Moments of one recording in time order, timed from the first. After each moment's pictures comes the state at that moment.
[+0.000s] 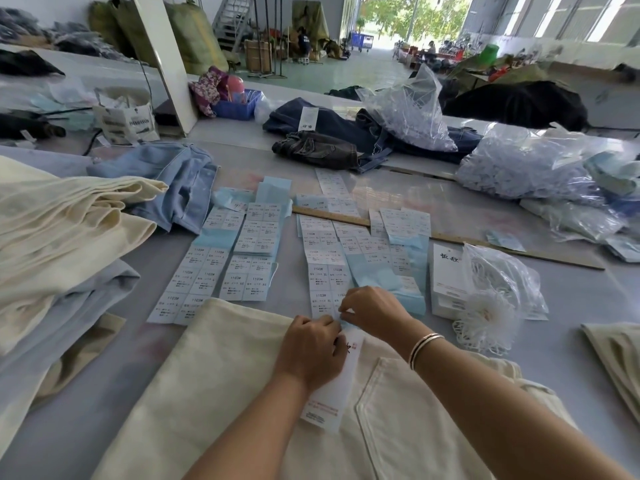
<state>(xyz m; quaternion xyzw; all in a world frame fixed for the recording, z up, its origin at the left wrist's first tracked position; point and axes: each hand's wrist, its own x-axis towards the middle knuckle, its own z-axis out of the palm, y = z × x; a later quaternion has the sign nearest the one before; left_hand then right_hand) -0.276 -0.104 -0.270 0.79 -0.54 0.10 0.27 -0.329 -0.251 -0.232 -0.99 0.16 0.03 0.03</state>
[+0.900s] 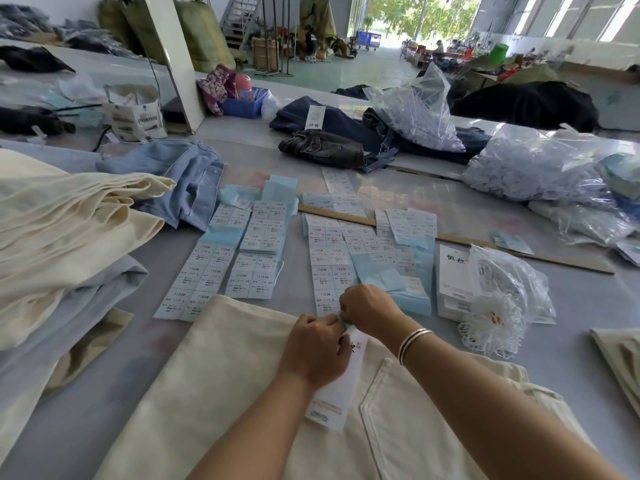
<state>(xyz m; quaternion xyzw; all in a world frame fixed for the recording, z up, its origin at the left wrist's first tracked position) -0.276 -0.104 -0.270 0.79 -0.54 0.08 0.27 -0.312 -0.245 -0.241 -0.98 0.17 0.03 -0.03</state>
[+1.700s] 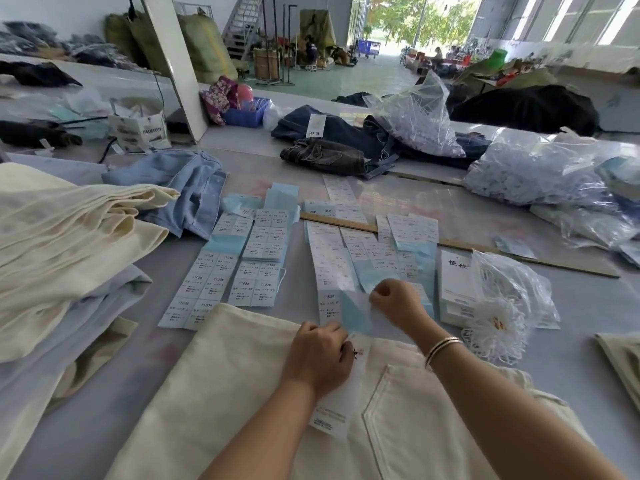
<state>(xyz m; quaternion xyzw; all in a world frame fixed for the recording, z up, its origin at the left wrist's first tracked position) -0.275 -0.105 -0.274 0.80 -0.53 0.06 0.28 -0.334 -0.279 -0.237 -0.86 0.40 -0.12 0.29</state>
